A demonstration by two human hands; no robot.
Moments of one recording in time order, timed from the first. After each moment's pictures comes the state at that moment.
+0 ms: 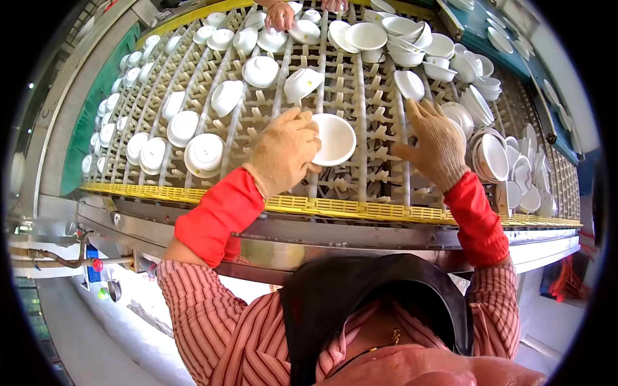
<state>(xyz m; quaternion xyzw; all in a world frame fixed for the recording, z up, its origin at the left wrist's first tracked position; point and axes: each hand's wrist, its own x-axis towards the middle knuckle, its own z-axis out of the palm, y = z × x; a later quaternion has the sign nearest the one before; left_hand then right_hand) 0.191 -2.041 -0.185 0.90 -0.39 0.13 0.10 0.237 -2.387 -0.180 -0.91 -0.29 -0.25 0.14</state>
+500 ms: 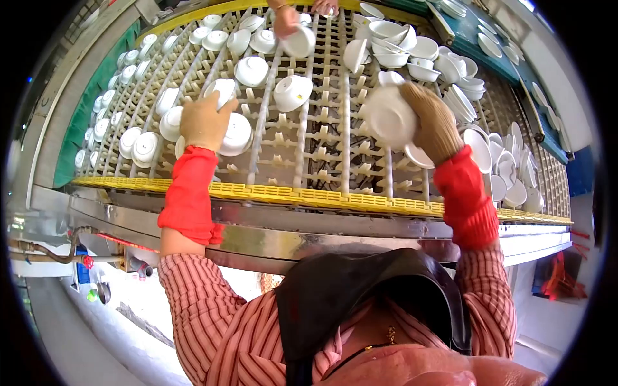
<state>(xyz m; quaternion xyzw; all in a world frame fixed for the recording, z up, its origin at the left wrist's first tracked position) 0.212 -1.951 -0.173 0.98 0.11 0.14 0.09 0.270 -2.424 -0.174 -0.85 -0.41 -0.30 0.16</state>
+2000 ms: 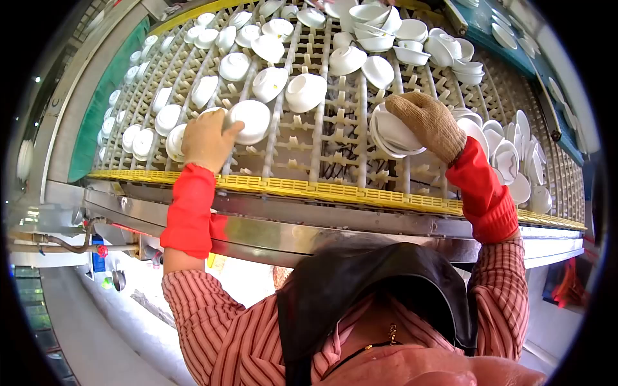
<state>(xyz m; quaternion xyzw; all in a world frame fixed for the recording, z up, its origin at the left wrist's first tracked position) 0.163 -2.033 -0.177 0.99 0.03 0.10 0.04 0.247 -2.481 -0.155 -0.90 -0.29 0.05 0.31</state>
